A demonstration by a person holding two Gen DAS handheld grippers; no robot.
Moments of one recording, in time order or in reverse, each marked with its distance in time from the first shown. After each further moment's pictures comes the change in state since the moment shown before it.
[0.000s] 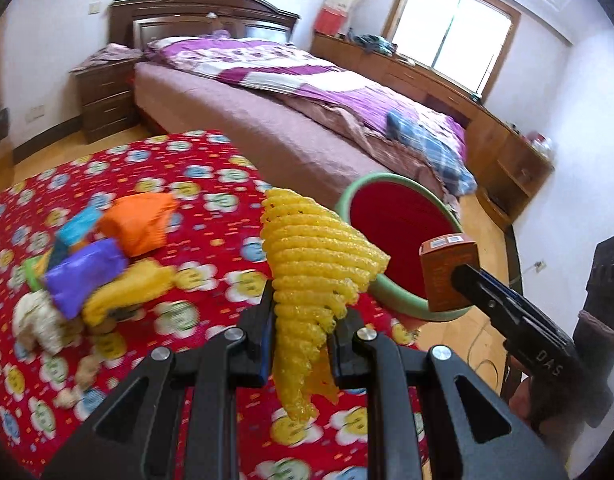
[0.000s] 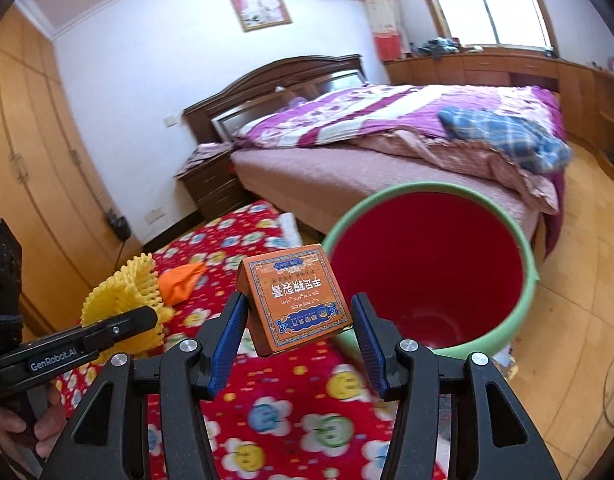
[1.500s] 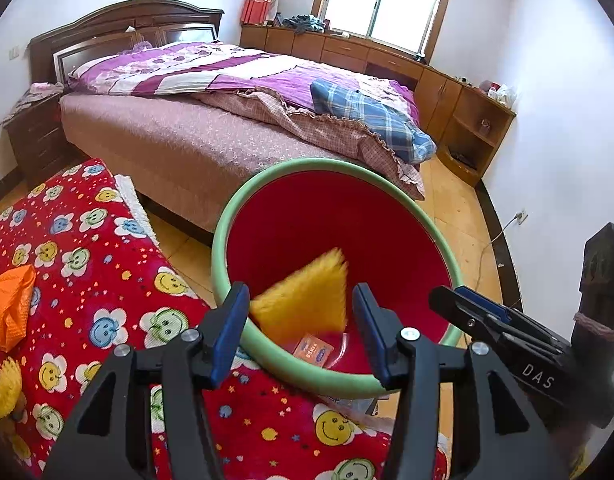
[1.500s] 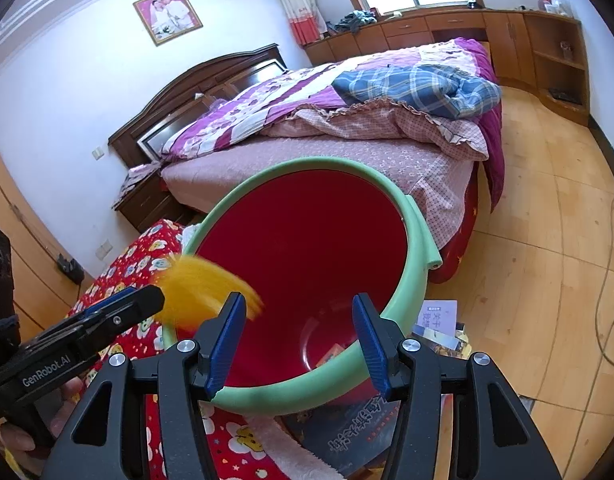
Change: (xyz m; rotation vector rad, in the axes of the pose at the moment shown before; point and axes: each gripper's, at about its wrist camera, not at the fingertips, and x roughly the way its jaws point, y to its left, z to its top) left arm 0.105 -0.091 0.023 0.200 0.033 -0.104; right arm 0.022 -0.103 -0.003 0.202 0.034 -0.141
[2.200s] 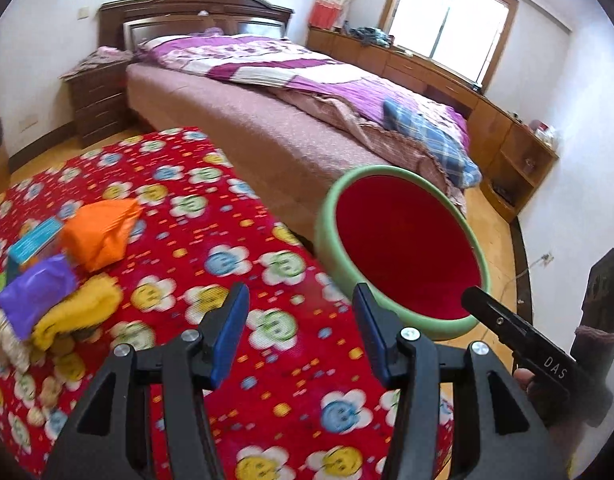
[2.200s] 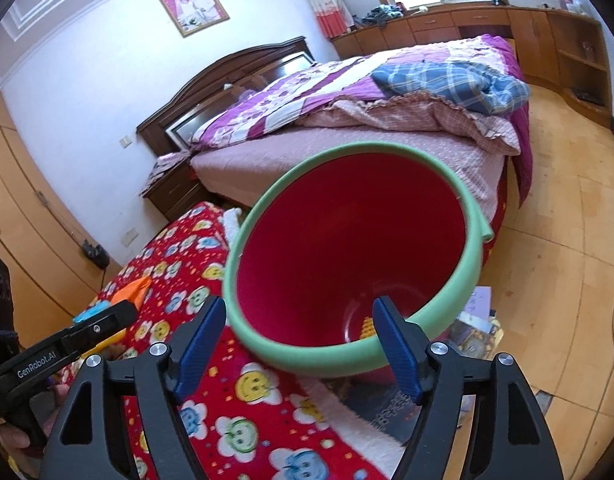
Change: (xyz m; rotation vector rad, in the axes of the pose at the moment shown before) left arm -0.075 0.060 -0.035 -0.190 -0.024 0.143; right arm -0.012 0.041 -0.017 -0.034 0.030 0.103
